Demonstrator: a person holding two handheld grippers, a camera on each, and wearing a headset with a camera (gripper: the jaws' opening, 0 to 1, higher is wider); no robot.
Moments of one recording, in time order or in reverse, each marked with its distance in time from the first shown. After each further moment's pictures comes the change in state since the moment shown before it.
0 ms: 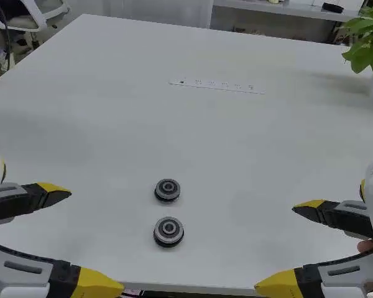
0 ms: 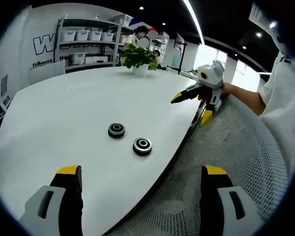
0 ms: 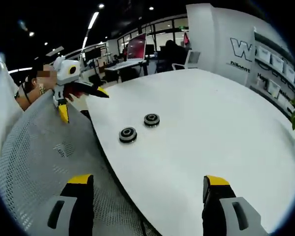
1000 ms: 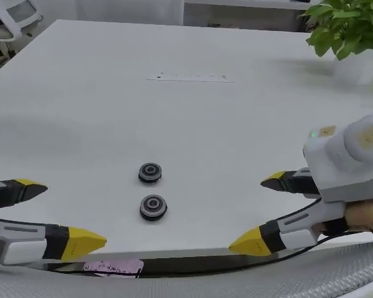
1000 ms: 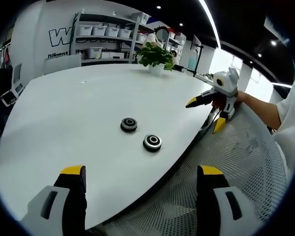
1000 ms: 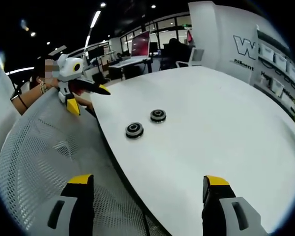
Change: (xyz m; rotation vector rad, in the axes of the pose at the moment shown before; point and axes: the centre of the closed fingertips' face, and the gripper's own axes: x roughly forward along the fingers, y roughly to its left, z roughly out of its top) left arm -0.002 -0.004 0.000 -0.079 -0.016 -0.001; right arm 0.000 0.004 -0.003 -0.012 0.016 0.022
